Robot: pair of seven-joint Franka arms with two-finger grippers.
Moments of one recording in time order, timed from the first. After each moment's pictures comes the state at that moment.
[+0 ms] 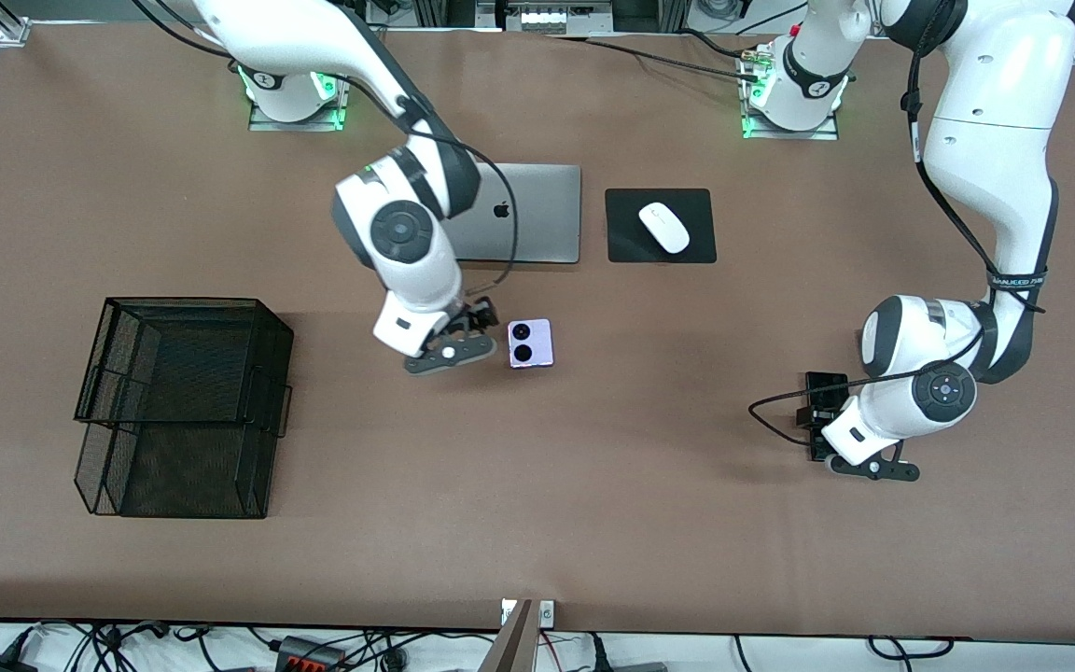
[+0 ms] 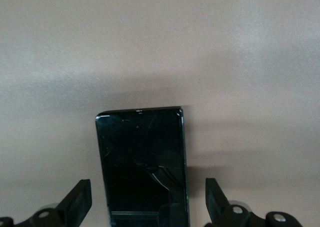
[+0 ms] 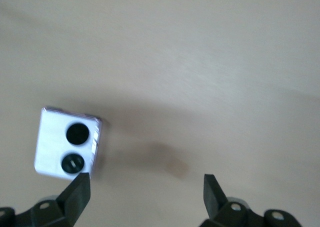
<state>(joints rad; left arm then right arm) 0.03 0.77 -0.08 -1.56 0.15 2.26 -0.05 0.64 0.63 -0.02 -1.60 -0.01 2.31 0.35</state>
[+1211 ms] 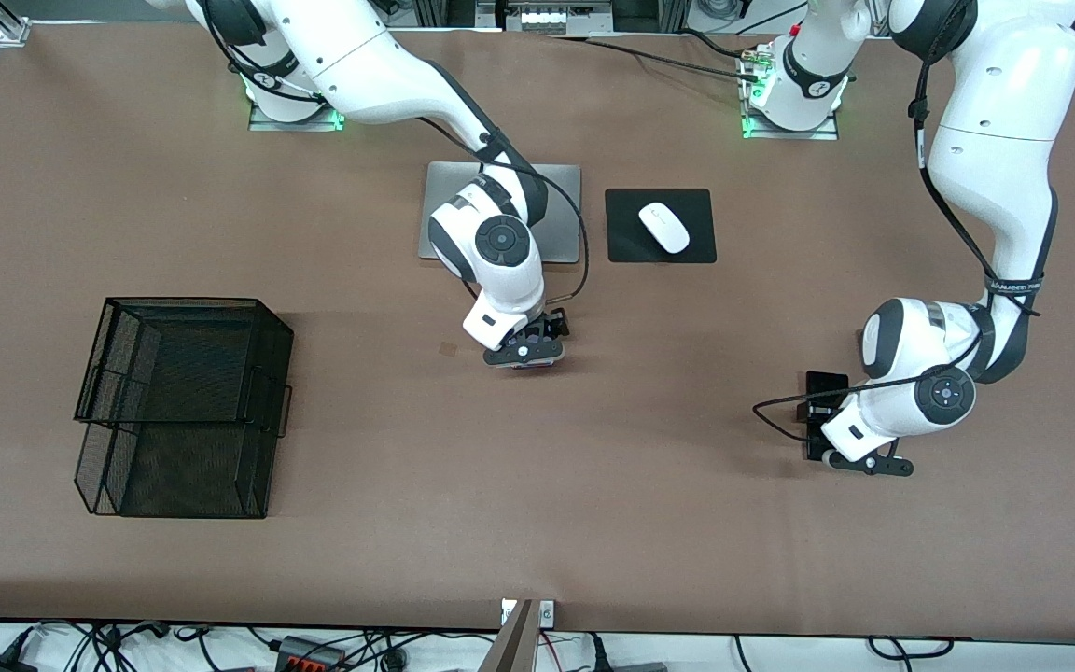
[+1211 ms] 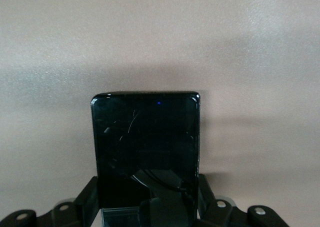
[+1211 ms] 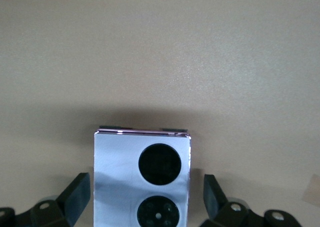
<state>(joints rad) 0.07 0.79 -0.11 -1.58 0.15 2.26 -0.03 0.77 0.87 -0.02 -1.44 -0.01 2.41 0.64</state>
